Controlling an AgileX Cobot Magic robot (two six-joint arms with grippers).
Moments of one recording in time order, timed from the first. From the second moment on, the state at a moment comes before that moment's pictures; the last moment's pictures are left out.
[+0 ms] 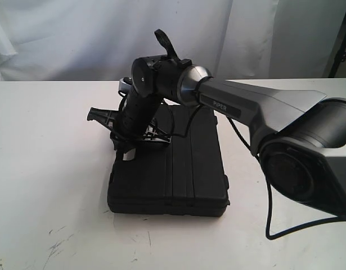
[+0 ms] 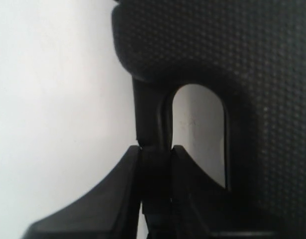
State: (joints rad) left arm -0.03 0.00 0.00 0.03 0.32 -0.05; right arm 0.67 2.49 -2.17 0.22 0.94 0.70
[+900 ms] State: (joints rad) left arm -0.03 0.00 0.00 0.03 0.32 -0.05; right arm 0.67 2.41 -2.24 0.25 0.94 0.46
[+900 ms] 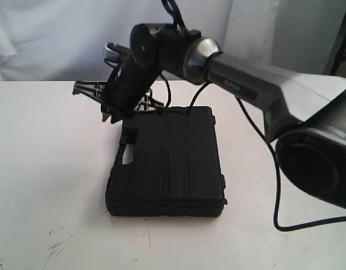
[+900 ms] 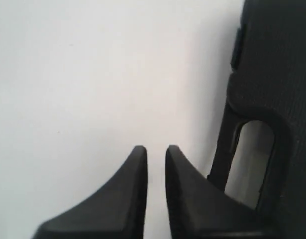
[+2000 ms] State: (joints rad) left arm -0.03 0.00 0.00 0.03 0.32 -0.05; right arm 0.58 1.80 -1.57 0.13 0.64 0.06
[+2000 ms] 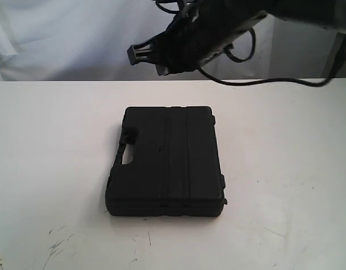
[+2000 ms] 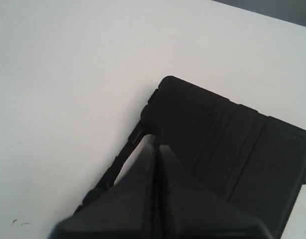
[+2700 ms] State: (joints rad) left arm -0.03 0.00 0.00 0.03 0.32 -0.05; right arm 0.58 1.33 -1.28 0.05 0.73 0.08
